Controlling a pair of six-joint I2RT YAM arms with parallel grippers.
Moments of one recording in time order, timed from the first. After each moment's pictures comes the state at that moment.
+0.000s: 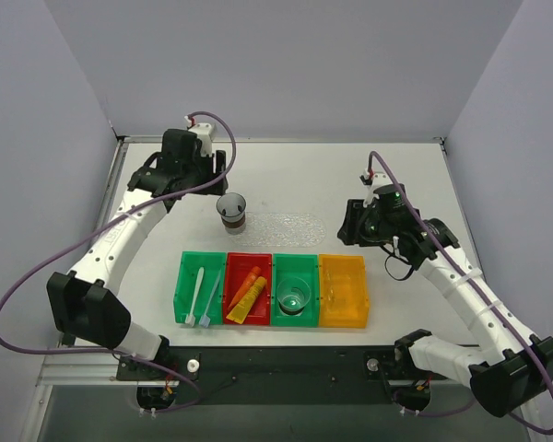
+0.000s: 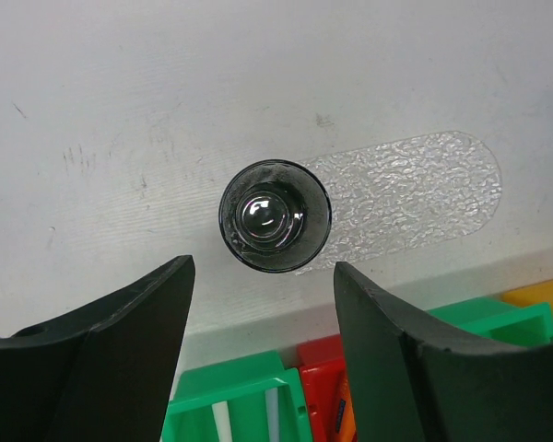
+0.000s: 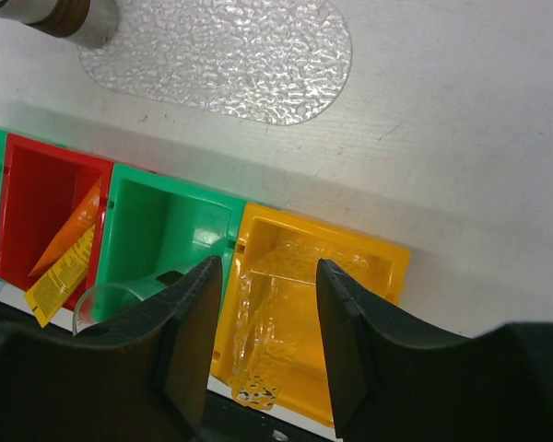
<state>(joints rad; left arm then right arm) -0.33 1.50 1.46 -0.64 0.02 -0.18 0.42 1.09 1.03 -0.69 -0.05 0.34</state>
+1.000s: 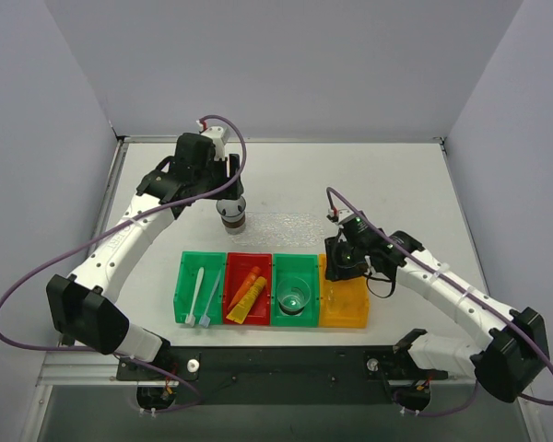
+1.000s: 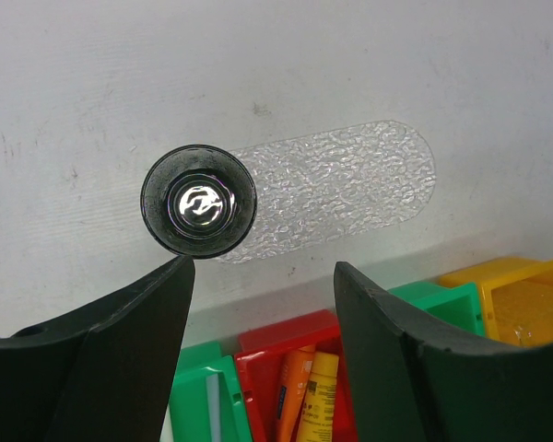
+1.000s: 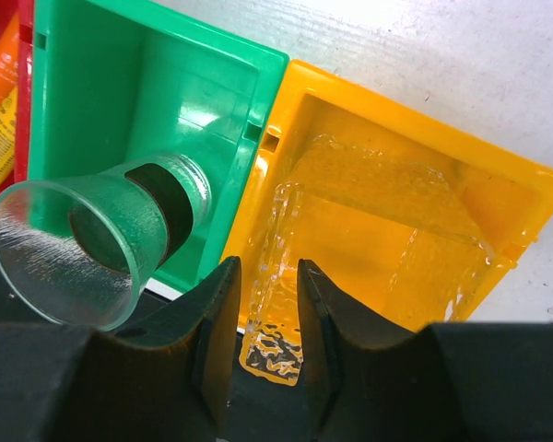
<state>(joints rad) -0.44 1.47 1.46 -0.65 0.00 -0.30 0.64 1.14 0.86 -0.73 -0.07 0.38</state>
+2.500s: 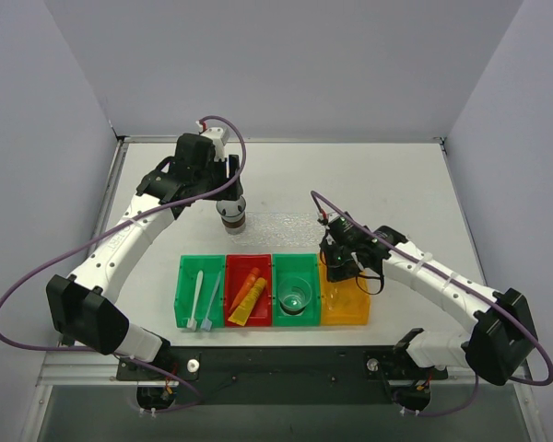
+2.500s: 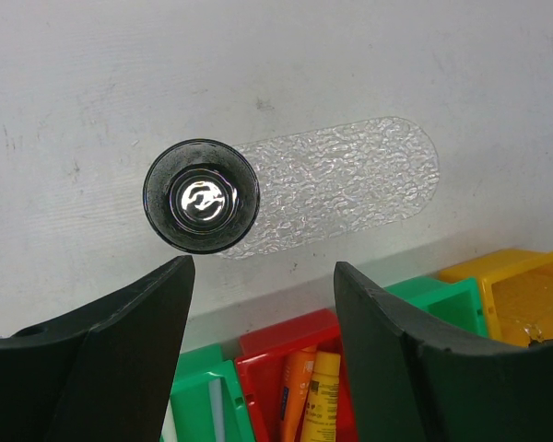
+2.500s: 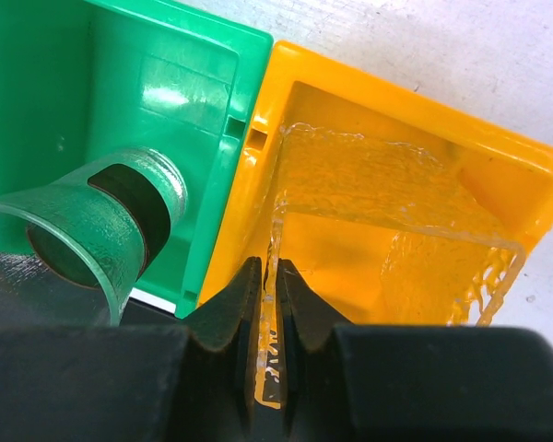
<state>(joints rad) -0.44 1.47 1.46 -0.67 0.00 -0.30 0.70 1.26 0.89 -0.75 0.01 0.37</state>
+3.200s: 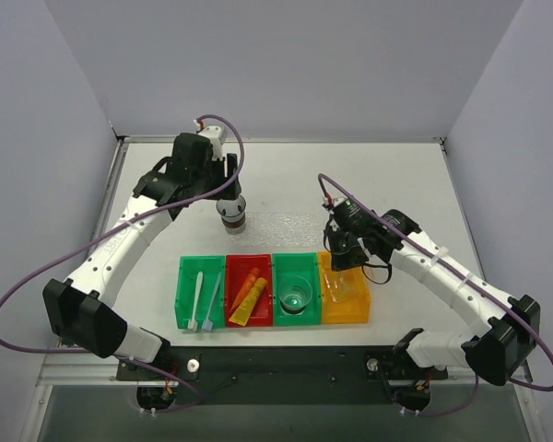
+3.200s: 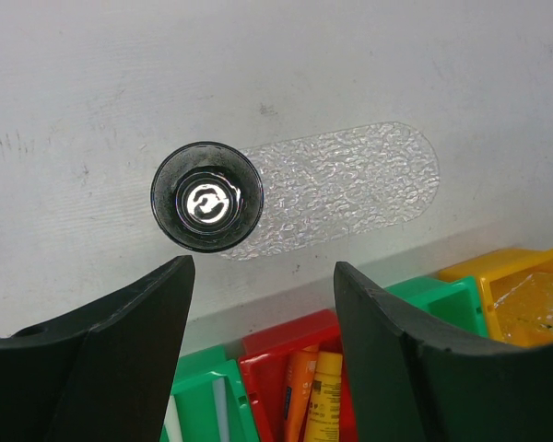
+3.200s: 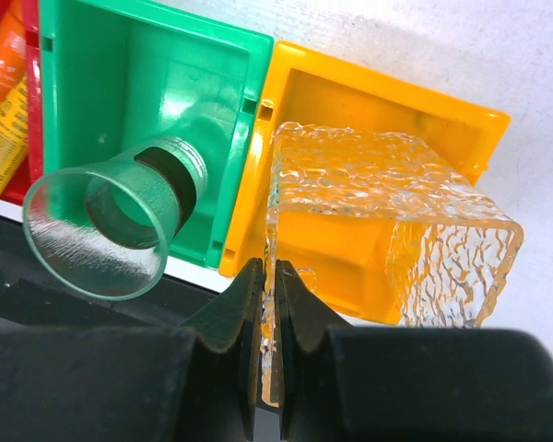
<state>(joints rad) -0.44 1.45 1.46 -0.67 -0.02 -0.30 0.69 1.26 1.10 -0.97 0.04 0.40</state>
